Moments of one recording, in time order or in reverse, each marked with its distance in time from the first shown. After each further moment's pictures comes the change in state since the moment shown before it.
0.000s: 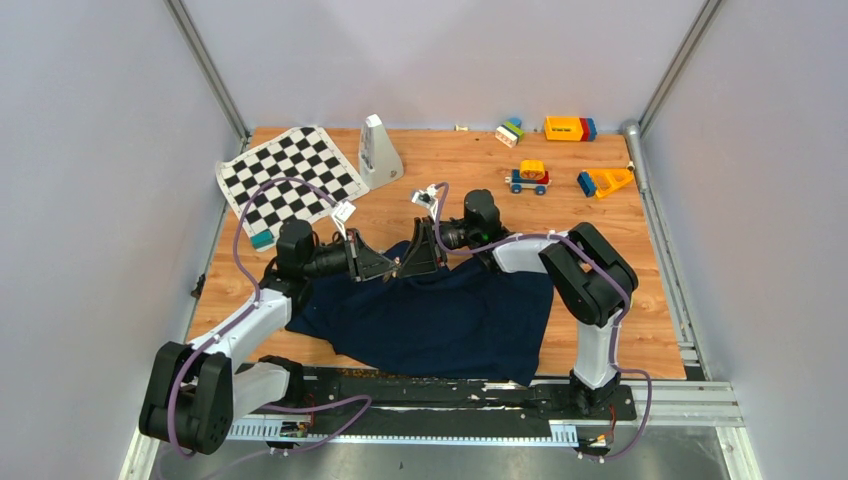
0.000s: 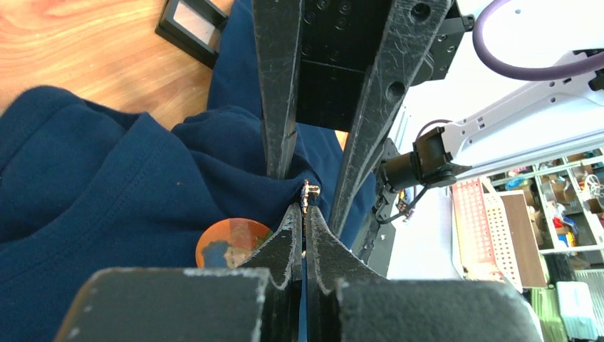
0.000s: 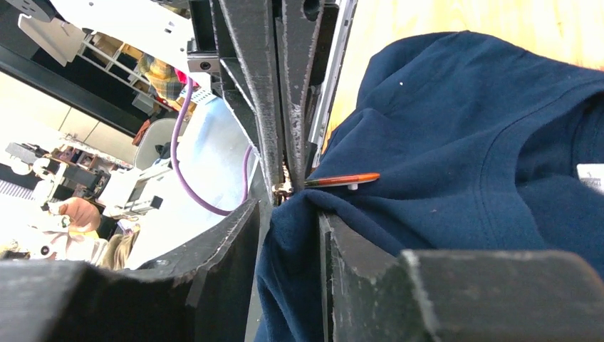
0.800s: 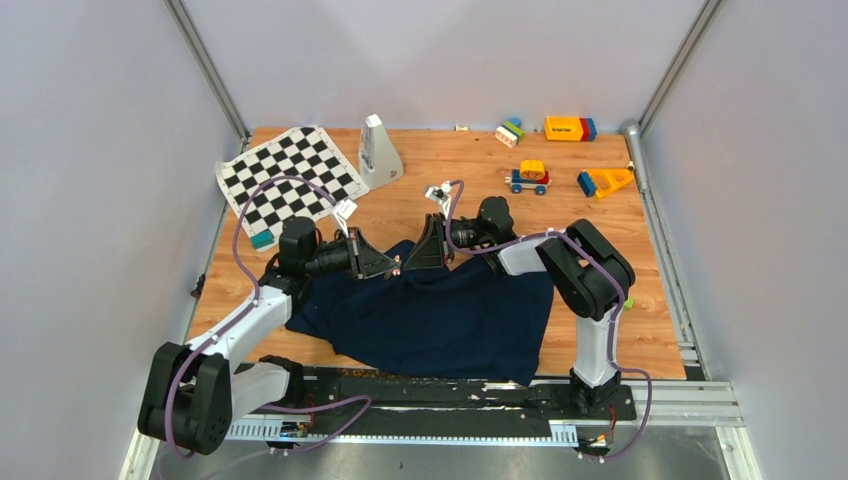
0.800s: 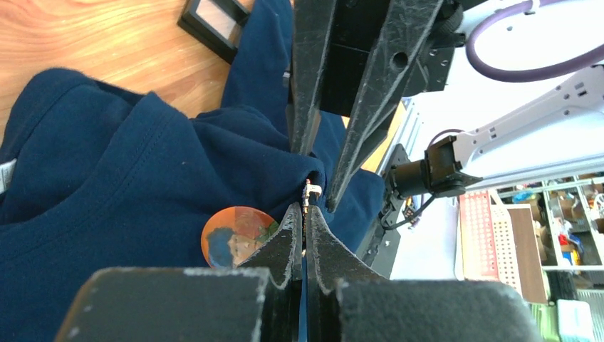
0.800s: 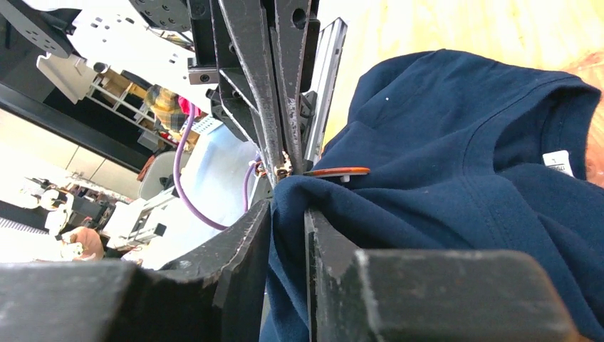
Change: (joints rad) left arm -0.007 -0.001 0.036 -0.085 -0.059 0.009; right arm -0.046 0.040 -0.067 0.300 0.038 0.204
